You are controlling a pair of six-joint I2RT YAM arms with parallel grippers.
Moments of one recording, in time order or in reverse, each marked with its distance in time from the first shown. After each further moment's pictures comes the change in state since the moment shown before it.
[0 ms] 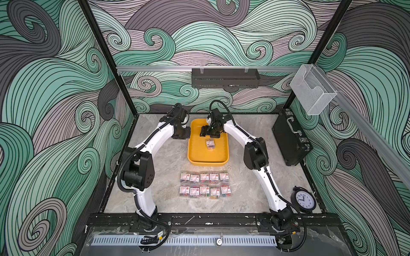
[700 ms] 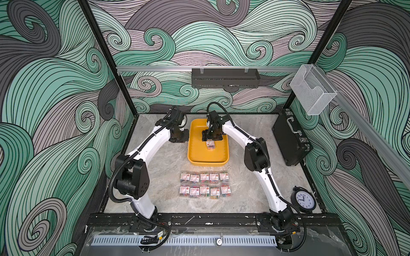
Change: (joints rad) left arm -0.004 -0.114 -0.092 -0.019 0.028 -0.047; right arm 0.035 -0.049 -0.069 -0.077 0.070 -0.084
